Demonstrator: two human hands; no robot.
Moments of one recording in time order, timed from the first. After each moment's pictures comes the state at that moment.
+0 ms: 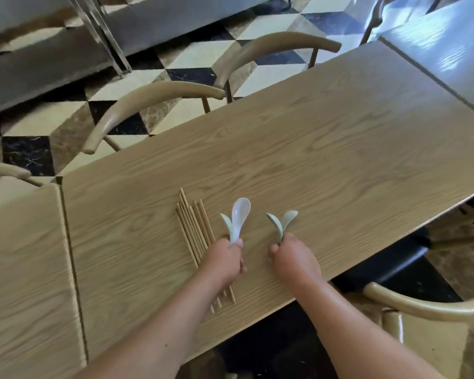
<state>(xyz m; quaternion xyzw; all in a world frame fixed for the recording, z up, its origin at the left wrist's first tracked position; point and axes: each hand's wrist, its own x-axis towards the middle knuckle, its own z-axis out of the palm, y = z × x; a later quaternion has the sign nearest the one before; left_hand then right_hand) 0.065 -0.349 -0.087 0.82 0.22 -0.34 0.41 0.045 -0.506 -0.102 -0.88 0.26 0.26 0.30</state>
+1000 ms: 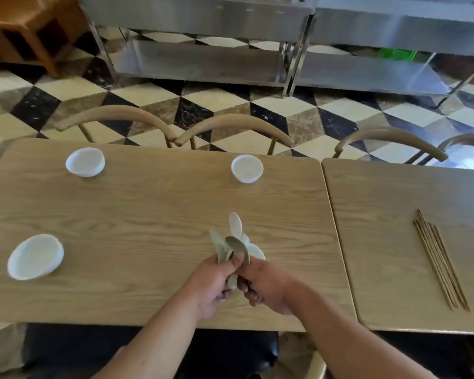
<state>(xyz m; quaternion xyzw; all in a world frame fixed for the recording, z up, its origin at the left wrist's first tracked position) -0.240 0.326 0.005 0.52 0.33 -0.19 0.77 -0.174 0.184 0.014 -0.69 0.00 0.54 0.49</state>
